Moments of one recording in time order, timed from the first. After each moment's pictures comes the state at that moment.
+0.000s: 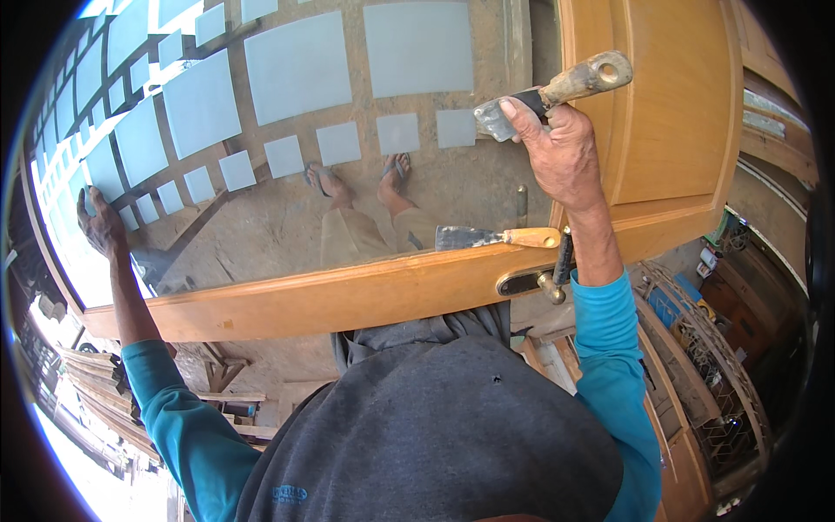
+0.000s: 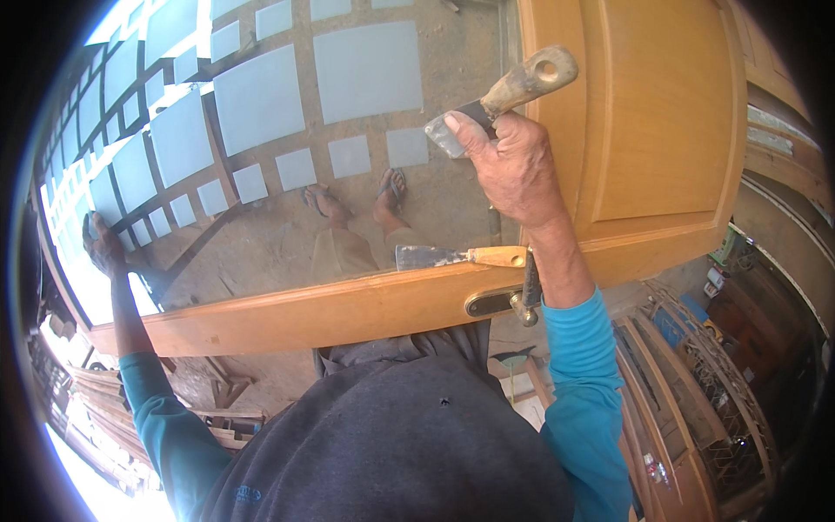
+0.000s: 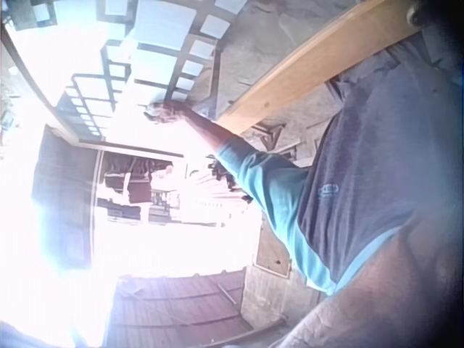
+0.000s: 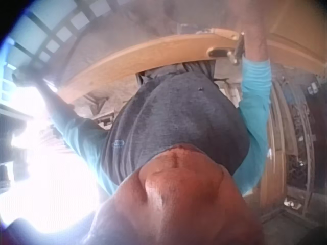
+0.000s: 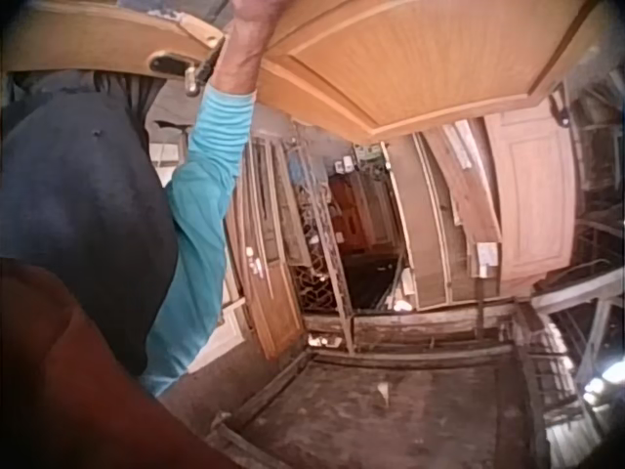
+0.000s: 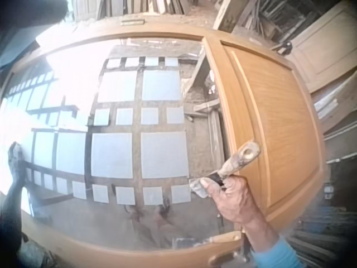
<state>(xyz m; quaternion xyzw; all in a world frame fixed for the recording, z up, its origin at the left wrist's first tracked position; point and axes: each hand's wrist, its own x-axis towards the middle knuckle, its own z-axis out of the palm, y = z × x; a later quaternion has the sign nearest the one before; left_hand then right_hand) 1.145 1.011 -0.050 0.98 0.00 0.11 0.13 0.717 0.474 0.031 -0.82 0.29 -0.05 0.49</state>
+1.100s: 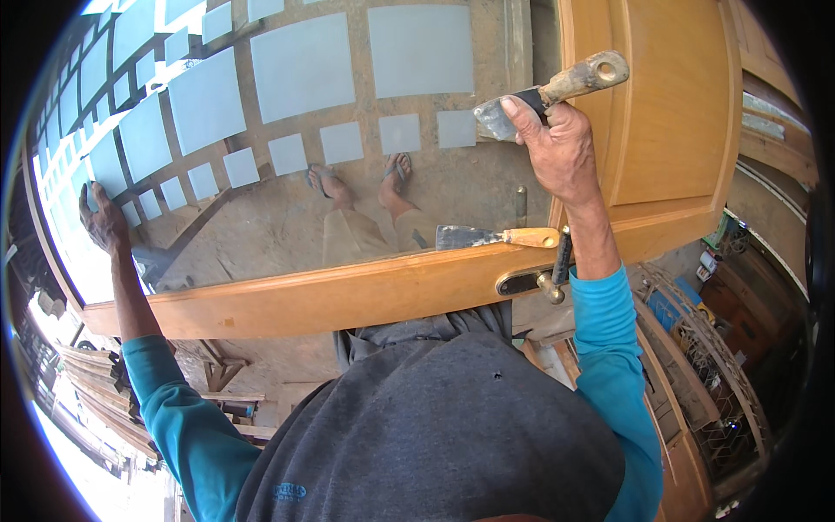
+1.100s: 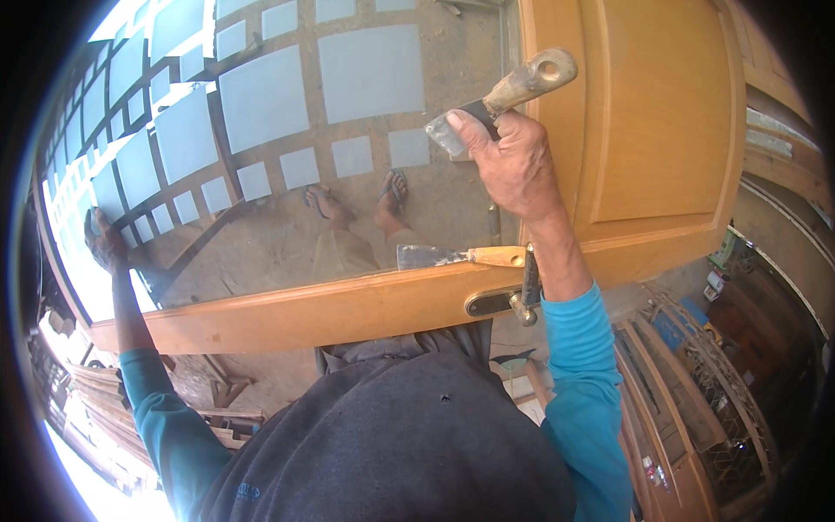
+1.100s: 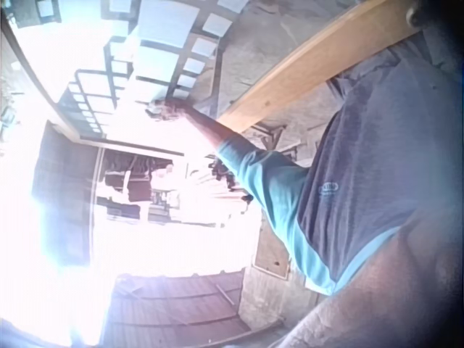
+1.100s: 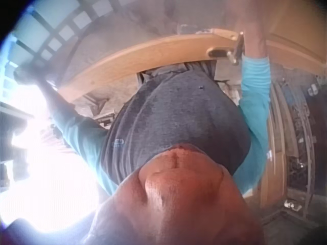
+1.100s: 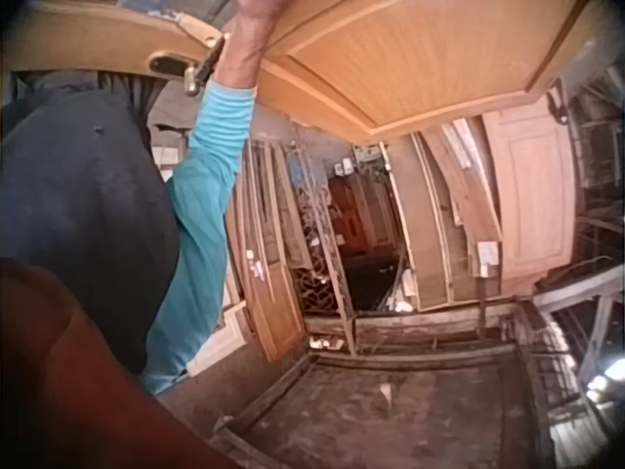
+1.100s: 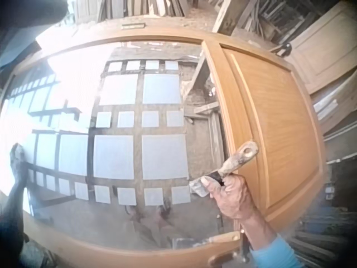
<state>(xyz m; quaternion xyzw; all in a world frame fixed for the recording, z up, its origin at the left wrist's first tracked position) 1.143 1.010 -0.050 0.98 -0.01 0.11 0.14 0.718 0.472 0.029 -0.81 0.30 -0.06 0.49</state>
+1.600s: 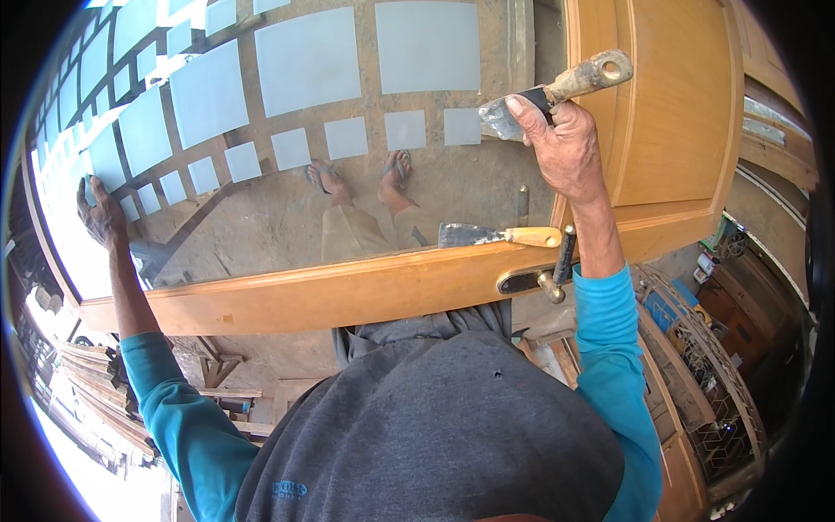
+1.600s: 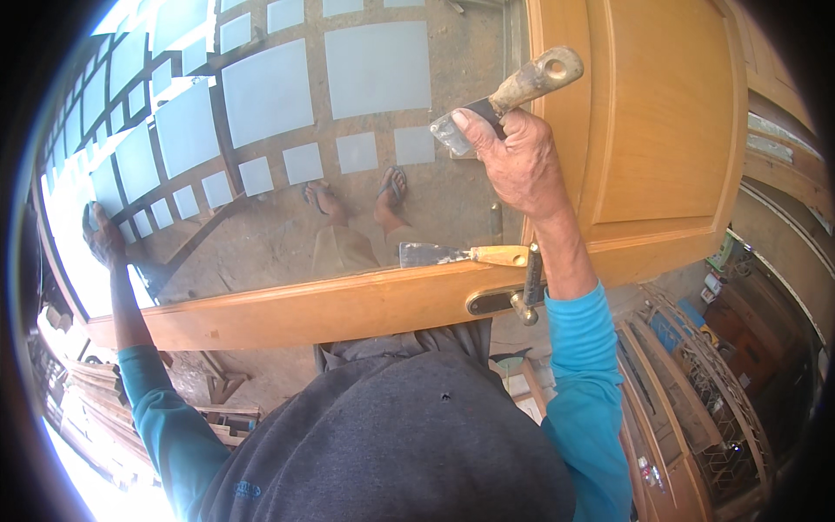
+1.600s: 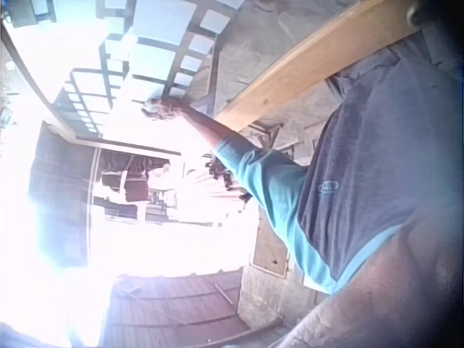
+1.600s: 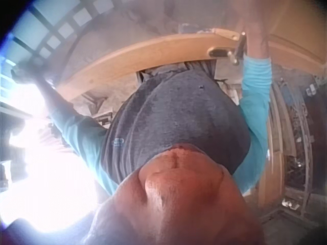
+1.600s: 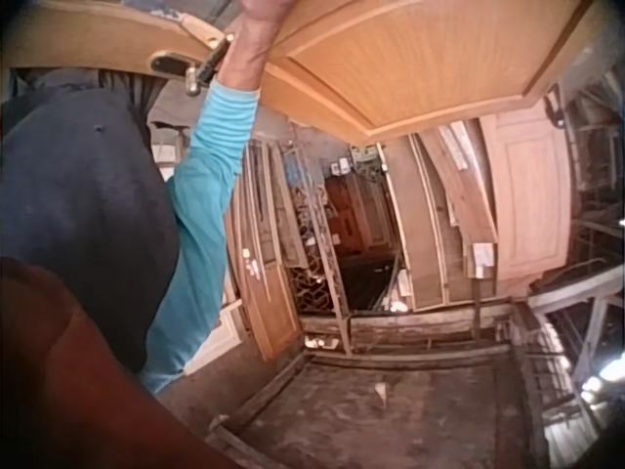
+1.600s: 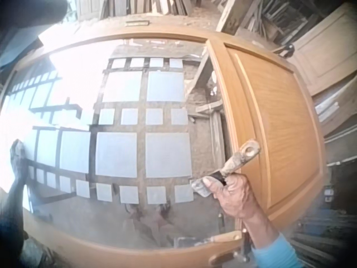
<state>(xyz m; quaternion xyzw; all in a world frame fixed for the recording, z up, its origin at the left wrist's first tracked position) 1.143 1.013 -0.050 0.98 0.00 0.11 0.15 0.719 0.468 0.026 -0.82 0.29 -0.05 0.50</state>
